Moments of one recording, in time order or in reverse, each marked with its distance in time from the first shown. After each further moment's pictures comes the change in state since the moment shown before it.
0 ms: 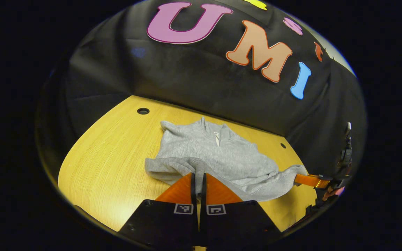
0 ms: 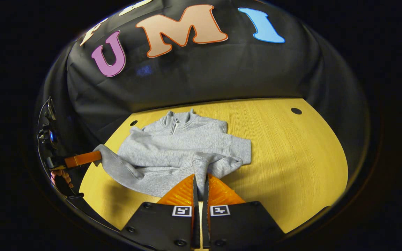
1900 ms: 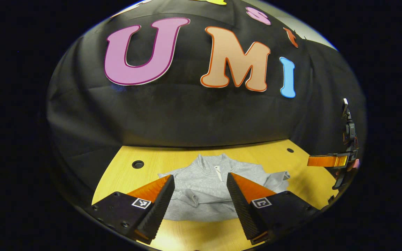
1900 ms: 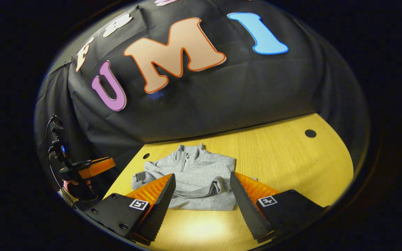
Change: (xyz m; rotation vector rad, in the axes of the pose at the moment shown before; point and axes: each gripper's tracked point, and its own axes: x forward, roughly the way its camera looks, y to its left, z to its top) left arm 0.007 -0.038 0.104 0.298 -0.153 -0.021; right arm -0.008 -0.005 0.107 0.086 -0.176 0.161
